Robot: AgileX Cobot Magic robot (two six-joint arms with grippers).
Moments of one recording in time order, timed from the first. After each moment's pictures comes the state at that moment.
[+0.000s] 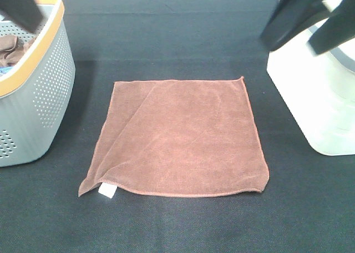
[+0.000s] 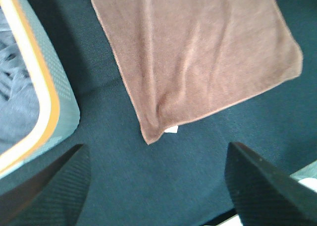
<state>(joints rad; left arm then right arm) -0.51 1.25 -1.37 -0.05 1.21 -0.15 0.28 1.31 -1.30 0.36 1.22 -0.20</state>
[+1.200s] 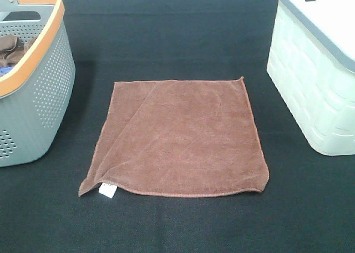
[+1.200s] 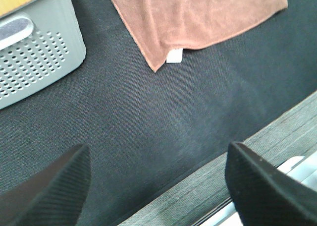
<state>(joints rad) -0.51 0.16 -0.59 -0.06 1.22 -0.02 0.28 0.23 -0.55 0.12 1.15 -0.15</state>
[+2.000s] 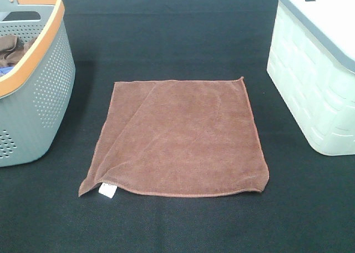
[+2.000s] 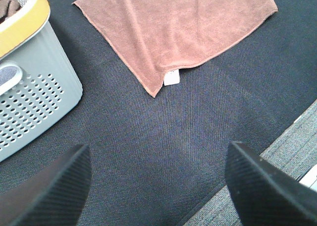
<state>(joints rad) -0.51 0.13 -0.50 -0.09 1.06 0.14 0.28 0.13 -0.50 0.07 1.07 -0.09</state>
